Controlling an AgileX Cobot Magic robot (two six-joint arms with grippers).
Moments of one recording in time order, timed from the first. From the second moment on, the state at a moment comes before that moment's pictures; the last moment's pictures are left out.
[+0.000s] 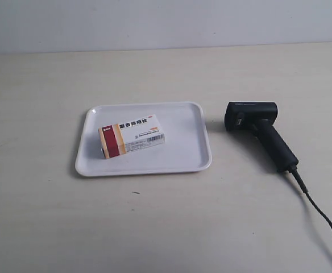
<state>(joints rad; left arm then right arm) 0.07 0.01 0.00 0.00 0.31 0.00 0.44 0.44 -0.13 0.08 0.13 0.05</state>
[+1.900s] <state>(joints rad) 0.07 0.01 0.00 0.00 0.31 0.00 0.11 0.01 0.00 0.08 0.15 0.06</state>
